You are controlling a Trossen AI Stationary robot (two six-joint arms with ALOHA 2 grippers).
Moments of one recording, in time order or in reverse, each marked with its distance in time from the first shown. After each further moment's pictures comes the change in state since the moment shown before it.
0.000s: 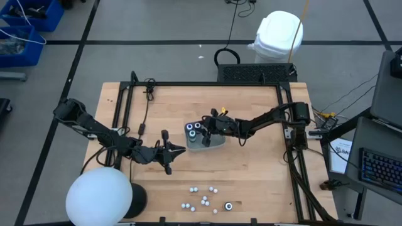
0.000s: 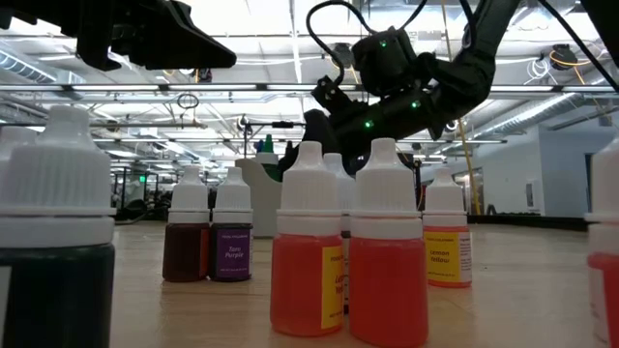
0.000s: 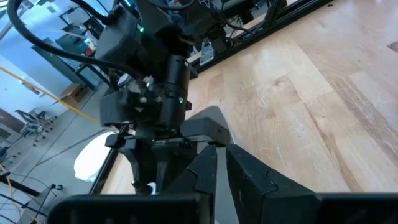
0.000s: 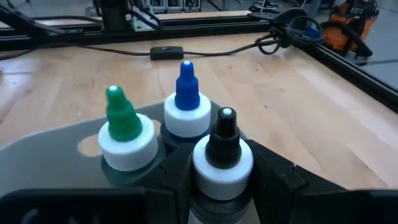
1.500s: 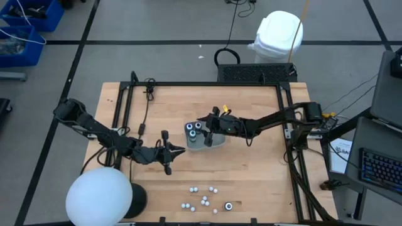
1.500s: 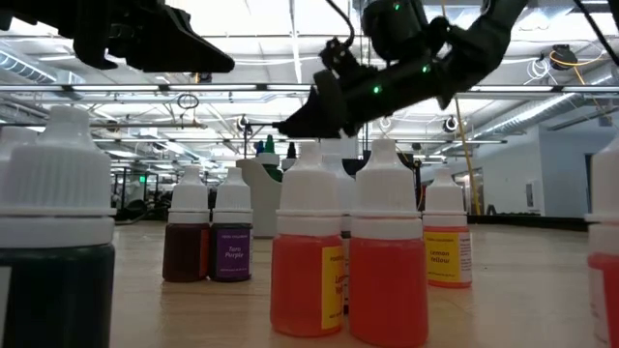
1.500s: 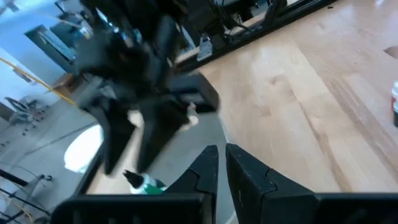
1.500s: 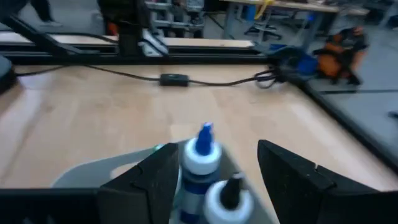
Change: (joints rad) left arm 0.000 0.000 0.000 -0.033 0.009 -0.079; right arm 0.044 -0.149 -0.002 -0.101 0.041 -0.088
